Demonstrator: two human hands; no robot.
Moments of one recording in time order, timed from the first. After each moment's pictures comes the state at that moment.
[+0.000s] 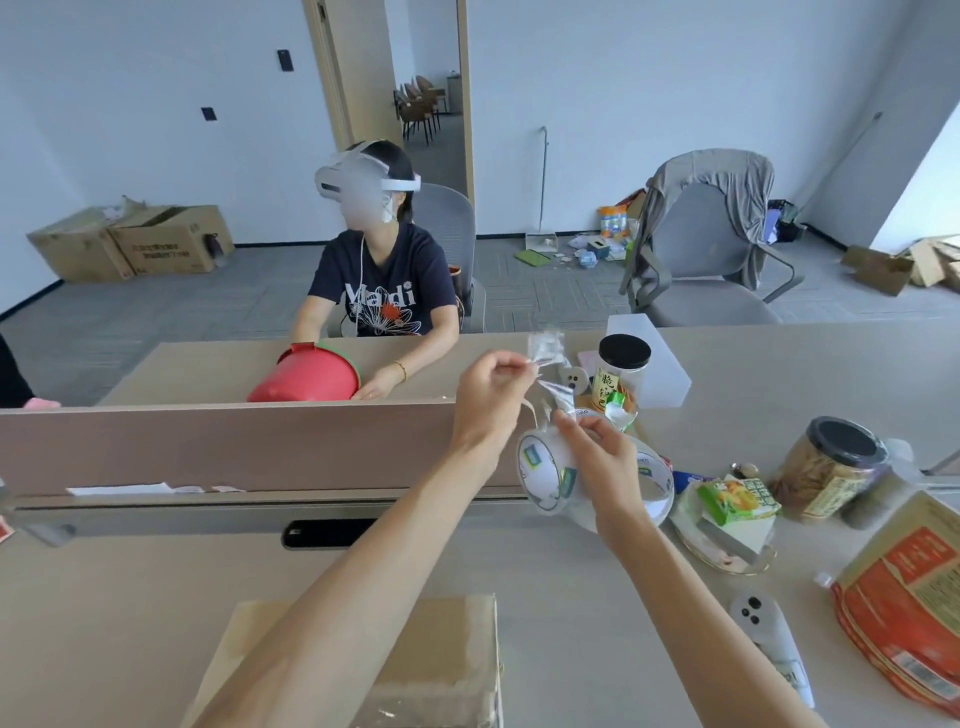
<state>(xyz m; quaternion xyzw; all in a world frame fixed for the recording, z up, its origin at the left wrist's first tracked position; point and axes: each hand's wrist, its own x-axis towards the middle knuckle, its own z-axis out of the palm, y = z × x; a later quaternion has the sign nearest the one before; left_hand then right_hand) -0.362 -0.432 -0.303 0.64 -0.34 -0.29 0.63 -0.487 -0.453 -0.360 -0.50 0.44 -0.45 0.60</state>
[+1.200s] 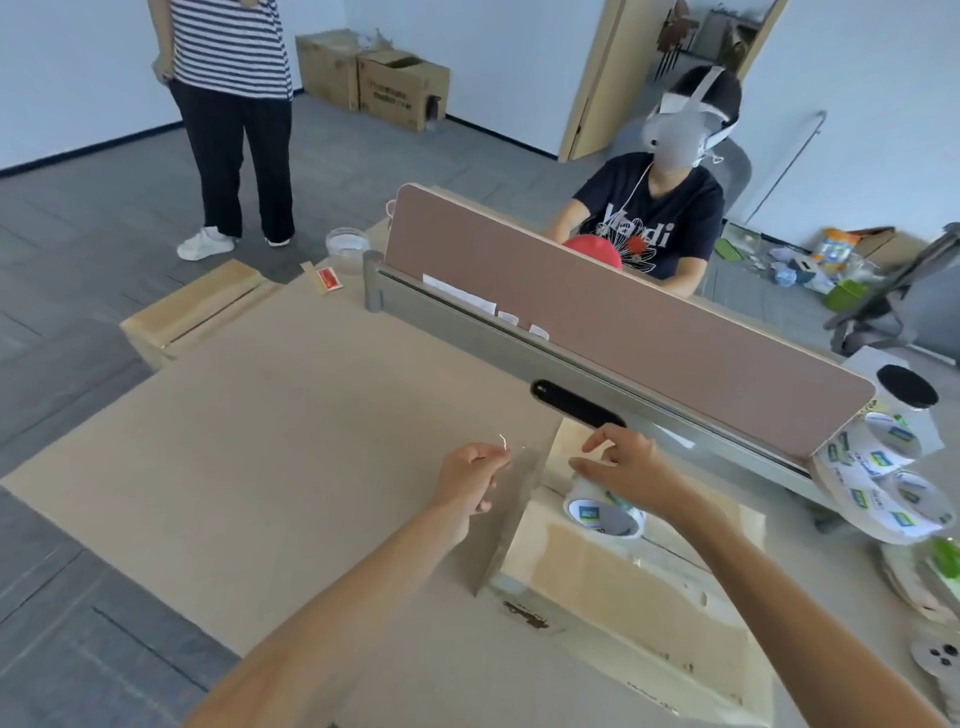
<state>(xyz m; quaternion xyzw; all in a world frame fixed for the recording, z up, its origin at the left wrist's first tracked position) -0.166 -0.018 -0.456 0.66 0.01 -0.41 0.63 -0.288 -0.193 -0.401 -0.88 0.34 0.01 0.33</state>
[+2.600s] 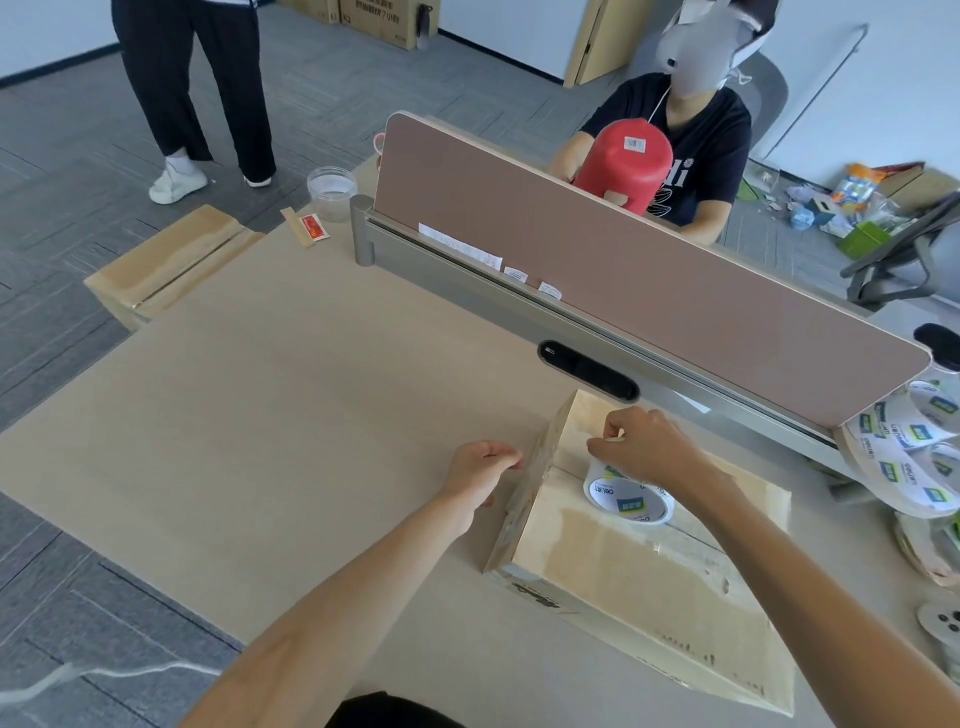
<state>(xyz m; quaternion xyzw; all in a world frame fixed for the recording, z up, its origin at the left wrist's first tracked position) -0.155 -0.029 -0.497 0.69 -0.03 -0.46 0.55 -0.258 -0.187 -0.393 -0.89 0.40 0.13 0.18</state>
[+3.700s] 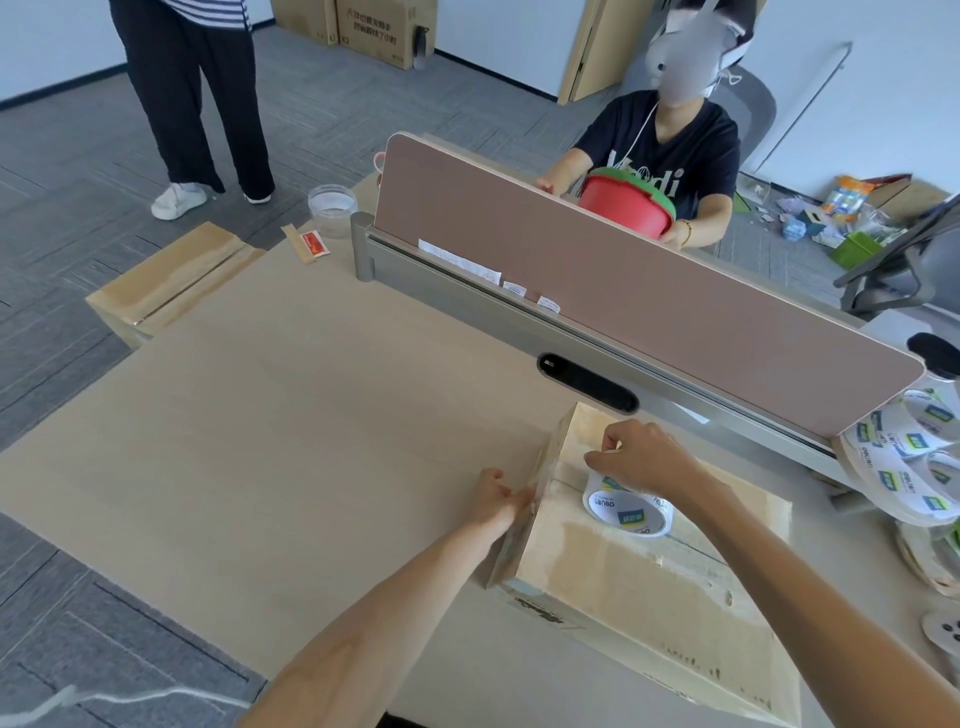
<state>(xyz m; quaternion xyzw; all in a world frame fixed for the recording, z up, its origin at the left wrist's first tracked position) -0.175 -0.049 -0.537 0.73 -0.03 -0.48 0.48 -0.254 -0.190 -0.401 -0.88 0.41 0.16 0.19</state>
